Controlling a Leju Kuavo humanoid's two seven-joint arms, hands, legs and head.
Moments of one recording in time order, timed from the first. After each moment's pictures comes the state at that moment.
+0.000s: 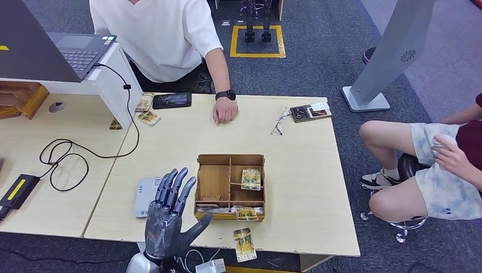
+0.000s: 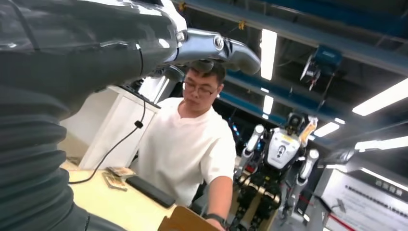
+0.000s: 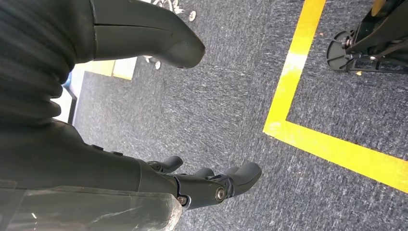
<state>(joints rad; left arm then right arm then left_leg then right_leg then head) 0.13 -0.20 -0.16 -1.54 -1.21 0.67 -0.60 -0.05 0.12 -1.21 -0.23 1.50 -0.03 0.07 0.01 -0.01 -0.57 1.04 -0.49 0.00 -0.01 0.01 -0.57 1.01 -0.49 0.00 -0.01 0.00</state>
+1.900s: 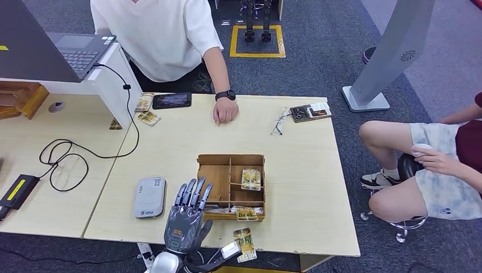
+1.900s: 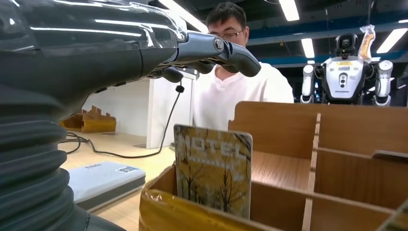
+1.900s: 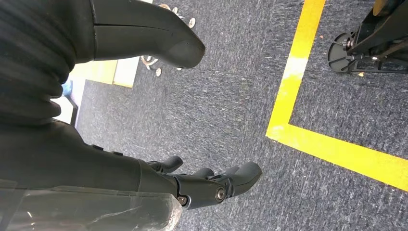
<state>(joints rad) -0.08 -0.01 -0.55 -1.18 -1.55 0.67 0.27 -0.04 0.12 -1.23 -0.23 1.48 -0.02 0.07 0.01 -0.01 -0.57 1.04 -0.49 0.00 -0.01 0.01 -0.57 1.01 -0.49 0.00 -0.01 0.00</state>
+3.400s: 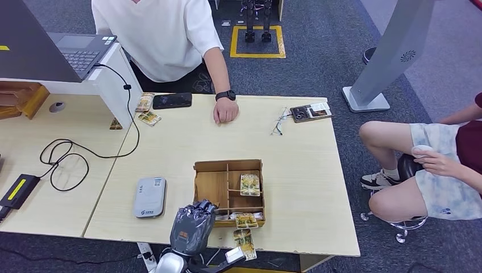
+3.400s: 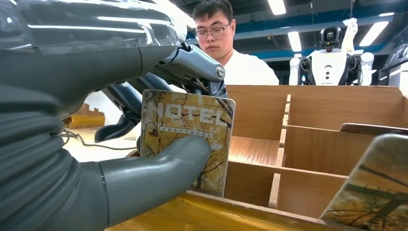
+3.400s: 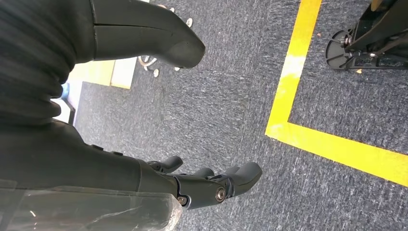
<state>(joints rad) -0.09 -0.02 -0.56 -1.12 -1.53 0.67 0.21 -0.04 0.11 -1.25 -0.23 1.49 -0.03 0.05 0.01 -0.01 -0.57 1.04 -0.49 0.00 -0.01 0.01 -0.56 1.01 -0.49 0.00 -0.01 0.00</state>
